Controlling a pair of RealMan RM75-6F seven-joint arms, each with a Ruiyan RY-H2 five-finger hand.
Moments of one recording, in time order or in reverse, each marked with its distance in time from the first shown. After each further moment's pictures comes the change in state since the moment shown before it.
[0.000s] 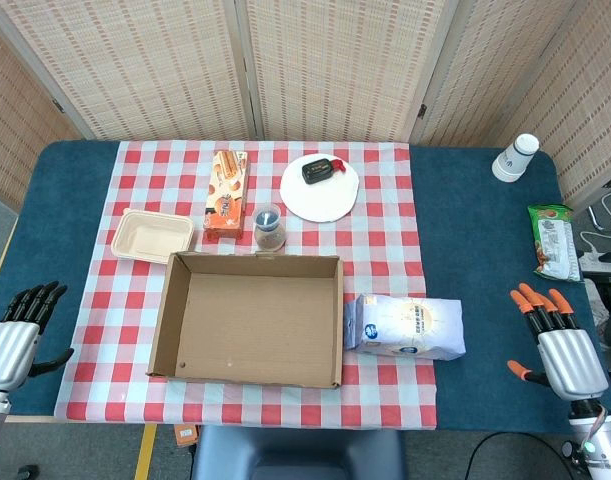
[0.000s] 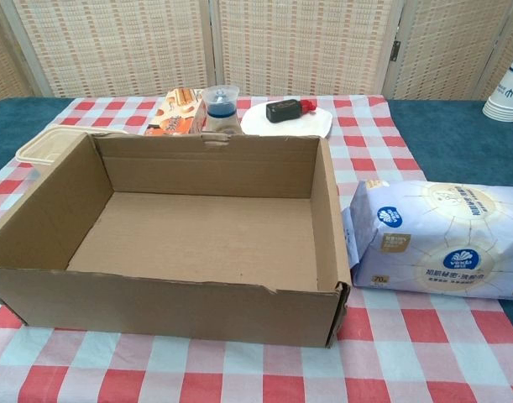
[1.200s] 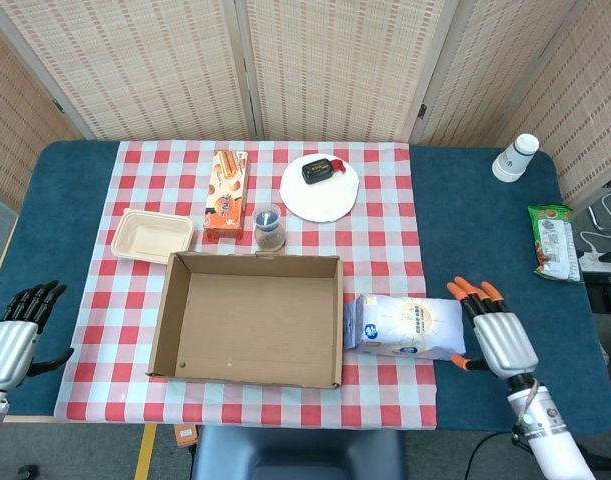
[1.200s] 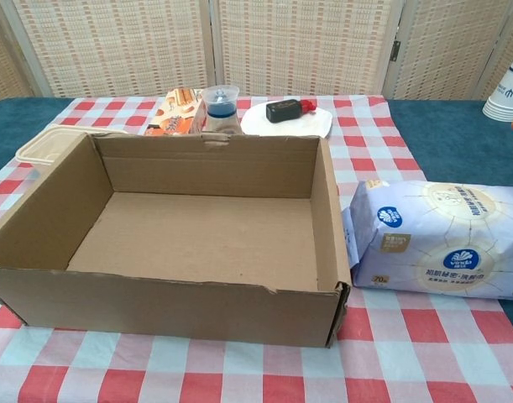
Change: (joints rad) left arm -0.001 0.016 0.000 -0.001 0.003 0.000 -0.044; right arm 0.156 -0.005 0.065 -0.344 0.207 -0.282 -0.249
